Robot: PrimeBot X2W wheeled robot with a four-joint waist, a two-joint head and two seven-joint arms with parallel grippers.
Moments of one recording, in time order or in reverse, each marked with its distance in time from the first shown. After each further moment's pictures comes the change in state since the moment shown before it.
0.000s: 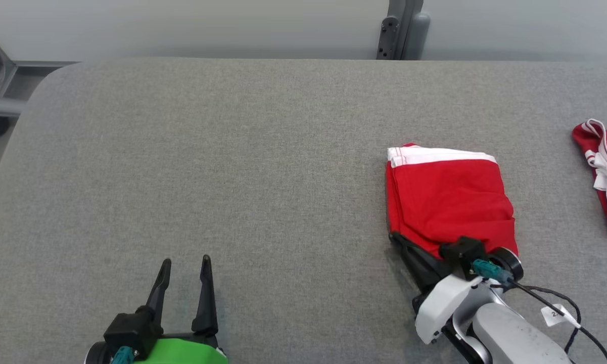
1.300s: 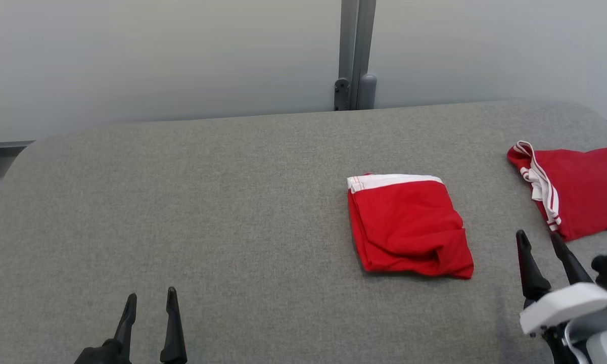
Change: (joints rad) left arm 0.117 -0.001 0.140 -0.016 0.022 -0.044 0.000; right arm 0.337 0.034 -0.638 -0.247 0.042 -0.001 0.051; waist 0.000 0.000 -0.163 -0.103
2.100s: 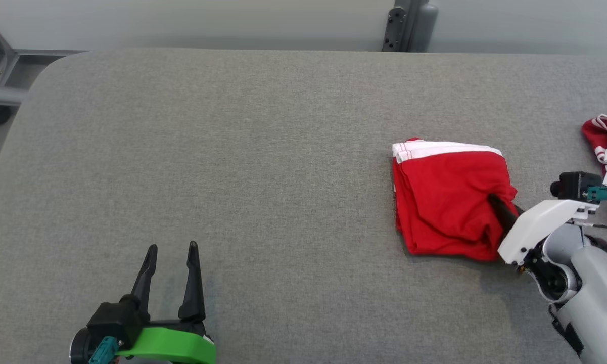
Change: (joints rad) left arm -0.142 0.000 -0.076 0.008 -0.001 -0.004 0.000; right arm -0.433 -0.104 0.263 0.375 0.356 0.000 0.346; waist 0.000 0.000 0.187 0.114
